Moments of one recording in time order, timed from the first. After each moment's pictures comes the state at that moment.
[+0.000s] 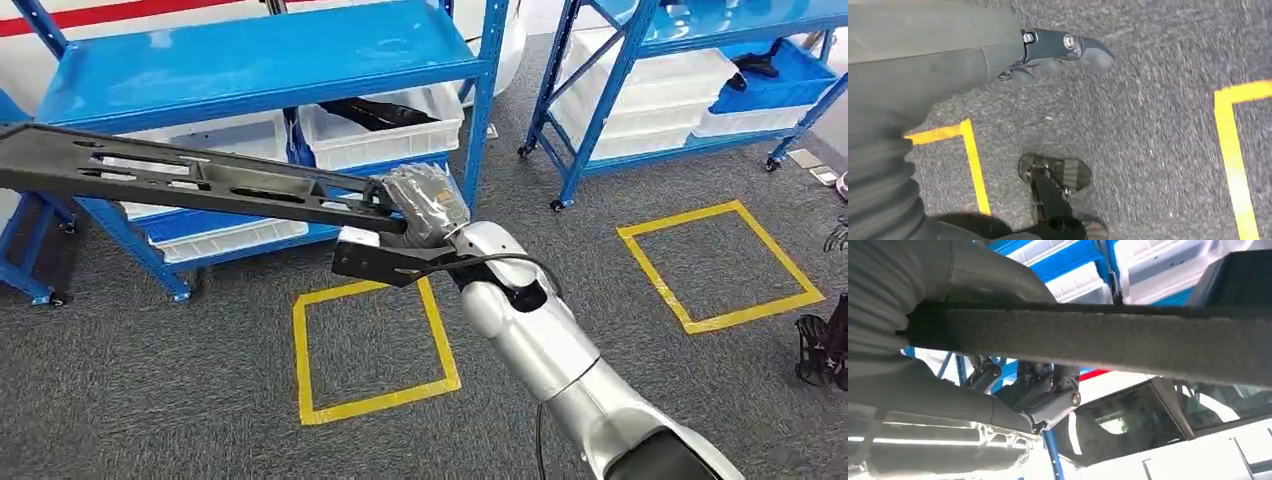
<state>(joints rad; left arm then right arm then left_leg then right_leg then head) -0.10 -0.12 0.90 -0.22 -0.62 0.25 -0.42 -0.78 0.13 0.80 -1.16 0.72 -0.10 -0.21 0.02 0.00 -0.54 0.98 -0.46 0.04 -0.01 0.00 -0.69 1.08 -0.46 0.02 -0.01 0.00</state>
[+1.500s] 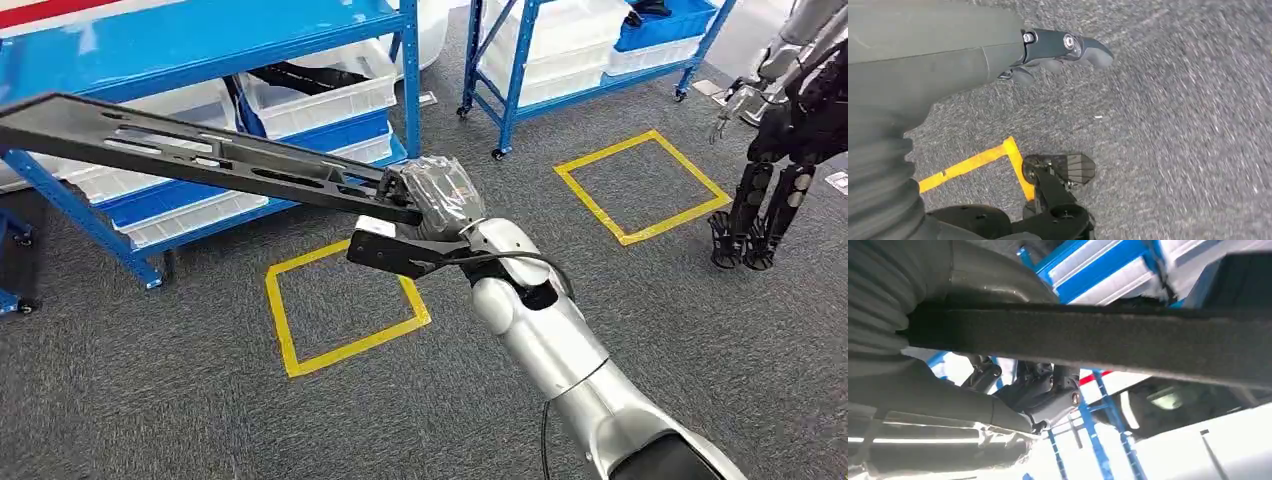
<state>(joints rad) -0.09 -0.12 0.90 -0.22 -0.65 0.24 -0.44 -0.77 0.13 0.76 -1.15 0.74 -0.13 -0.22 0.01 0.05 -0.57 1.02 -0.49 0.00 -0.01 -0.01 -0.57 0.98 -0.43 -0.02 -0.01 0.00</state>
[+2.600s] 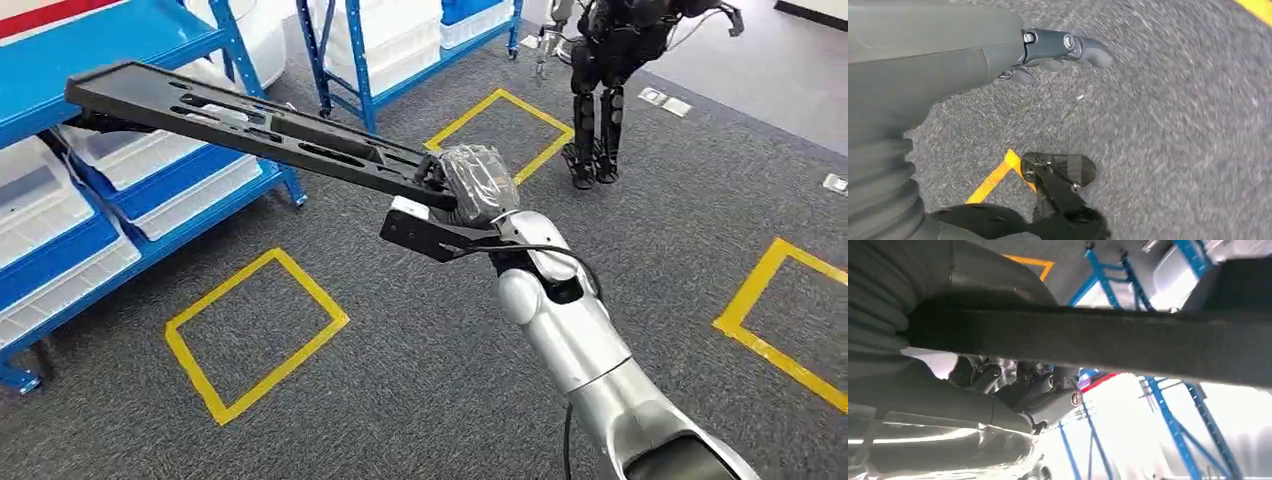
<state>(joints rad) -0.09 -0.12 0.91 -0.22 -0.67 0.25 -0.43 -0.76 0.09 0.68 -1.16 0.81 -0.16 -0.19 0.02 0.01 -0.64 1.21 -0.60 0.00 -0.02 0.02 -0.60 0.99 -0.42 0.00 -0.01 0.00</state>
